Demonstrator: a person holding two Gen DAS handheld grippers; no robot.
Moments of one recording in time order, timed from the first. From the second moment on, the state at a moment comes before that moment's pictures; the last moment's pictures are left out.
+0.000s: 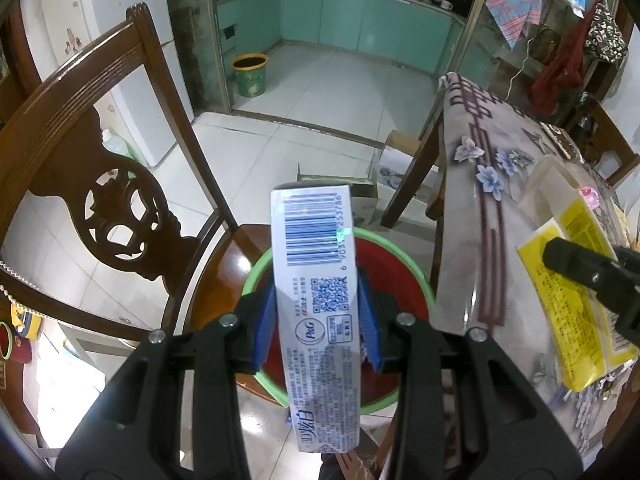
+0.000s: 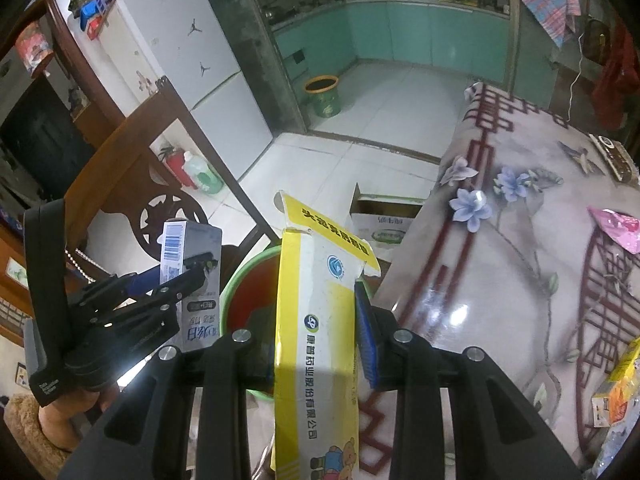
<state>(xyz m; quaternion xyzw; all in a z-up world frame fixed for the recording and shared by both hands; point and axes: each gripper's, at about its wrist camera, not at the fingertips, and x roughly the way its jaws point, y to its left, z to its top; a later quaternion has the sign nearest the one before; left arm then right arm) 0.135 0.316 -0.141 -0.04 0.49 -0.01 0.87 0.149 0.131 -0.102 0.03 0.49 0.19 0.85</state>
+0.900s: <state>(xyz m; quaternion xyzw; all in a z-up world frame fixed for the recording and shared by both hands) 0.163 0.322 -0.165 -0.05 0.51 -0.01 0.86 0.171 0.151 -0.114 0.03 0.50 0.21 0.84</state>
